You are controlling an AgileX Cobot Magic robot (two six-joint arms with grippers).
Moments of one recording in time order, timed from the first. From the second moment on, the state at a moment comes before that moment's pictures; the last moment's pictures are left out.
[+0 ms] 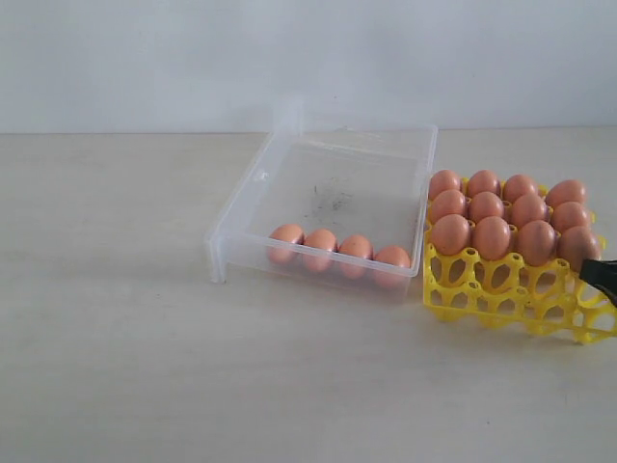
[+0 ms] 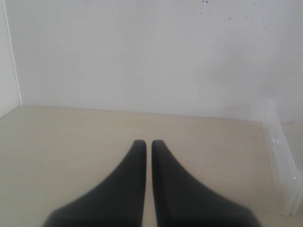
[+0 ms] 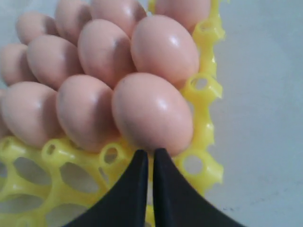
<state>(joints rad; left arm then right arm) 0.08 0.00 0.00 0.34 0.13 -0.40 -0.37 1.82 -0.42 -0.83 -0.84 0.68</state>
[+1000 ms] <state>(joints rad) 0.08 0.00 0.00 0.34 0.13 -0.40 0.44 1.58 -1.03 -1.72 -0.36 1.69</state>
